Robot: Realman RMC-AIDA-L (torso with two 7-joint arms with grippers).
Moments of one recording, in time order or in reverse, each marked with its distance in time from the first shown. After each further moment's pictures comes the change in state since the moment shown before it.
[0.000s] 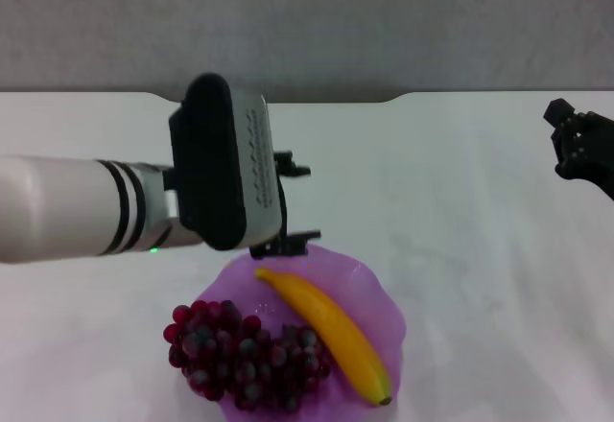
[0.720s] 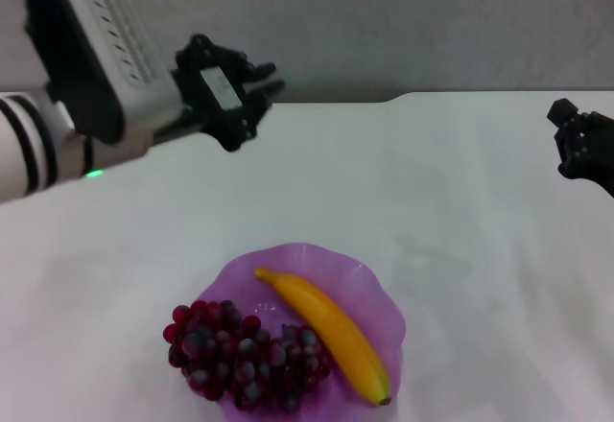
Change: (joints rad) left arm 0.076 0.003 -0.192 -0.006 -0.437 -0.181 0.245; right arm -0.001 0.000 0.007 0.003 0.002 0.002 0.001
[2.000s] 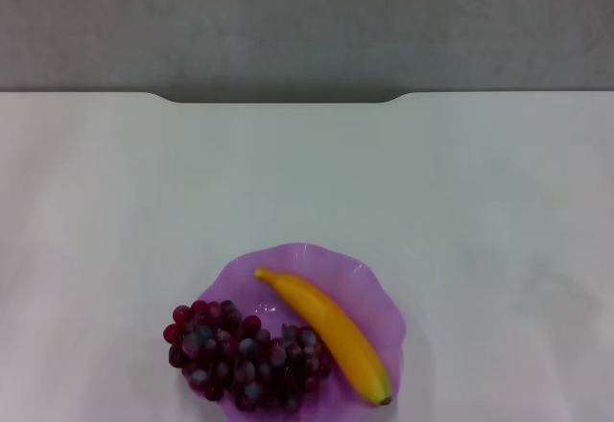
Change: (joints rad) left arm 0.048 0.000 -0.611 -0.759 -1.168 0.296 0.794; right arm -0.134 0.046 0.436 0.024 0.063 -0.157 -0.251
